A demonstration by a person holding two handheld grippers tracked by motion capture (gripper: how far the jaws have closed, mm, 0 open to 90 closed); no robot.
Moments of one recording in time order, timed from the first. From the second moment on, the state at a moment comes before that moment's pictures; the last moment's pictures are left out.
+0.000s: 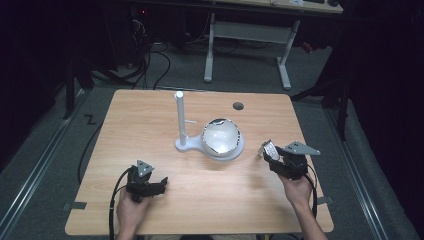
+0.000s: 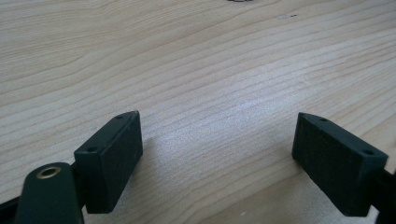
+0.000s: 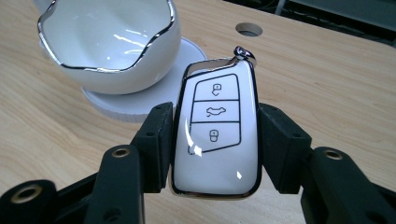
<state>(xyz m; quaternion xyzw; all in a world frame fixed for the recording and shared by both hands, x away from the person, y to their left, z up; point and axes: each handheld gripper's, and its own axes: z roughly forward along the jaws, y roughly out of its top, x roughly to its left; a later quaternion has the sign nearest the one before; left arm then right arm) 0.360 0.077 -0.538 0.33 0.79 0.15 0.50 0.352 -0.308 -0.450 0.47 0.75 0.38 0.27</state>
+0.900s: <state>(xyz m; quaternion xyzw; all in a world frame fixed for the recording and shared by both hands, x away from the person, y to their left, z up) 0.360 0.077 -0.538 0.33 0.79 0.15 0.50 0.337 -0.285 -0.416 0.43 0.76 0.43 0.24</state>
